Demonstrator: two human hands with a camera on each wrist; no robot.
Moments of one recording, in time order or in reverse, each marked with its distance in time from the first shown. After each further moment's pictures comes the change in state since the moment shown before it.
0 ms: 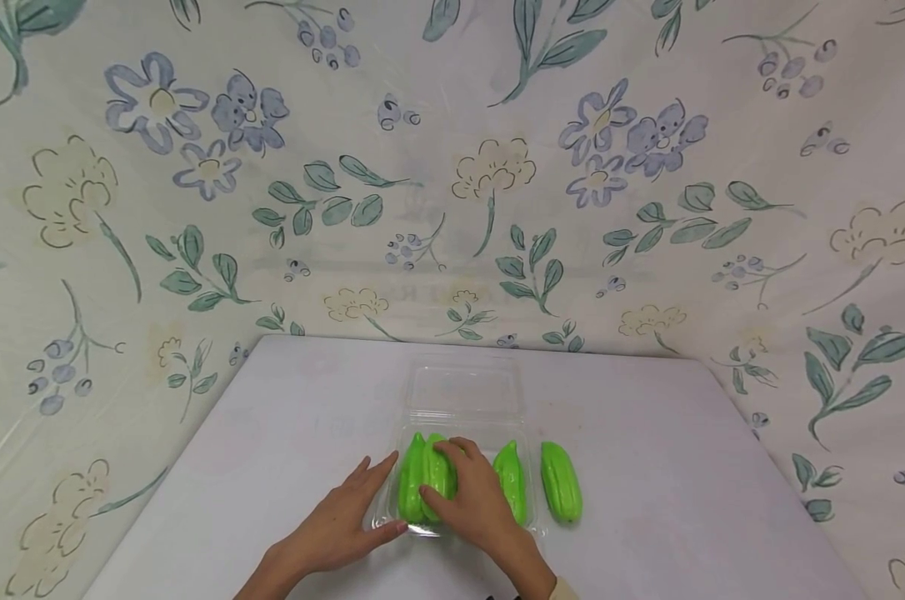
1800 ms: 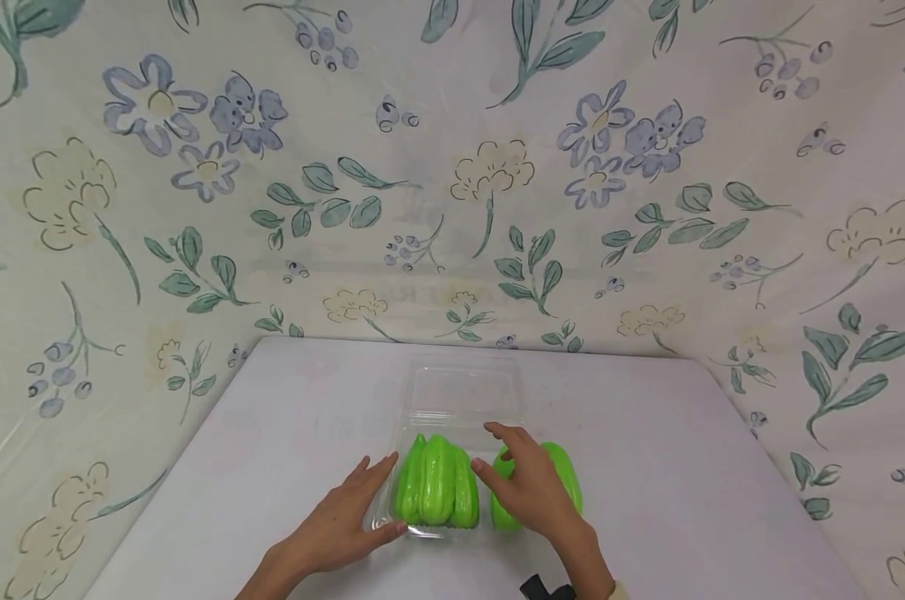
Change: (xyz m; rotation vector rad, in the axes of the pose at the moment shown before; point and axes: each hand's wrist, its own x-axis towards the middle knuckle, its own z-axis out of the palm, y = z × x) left_hand 0.002 0.000 -0.003 -0.001 0.021 0.033; right_hand -0.008 0.030 -0.062 0.038 0.020 0.083
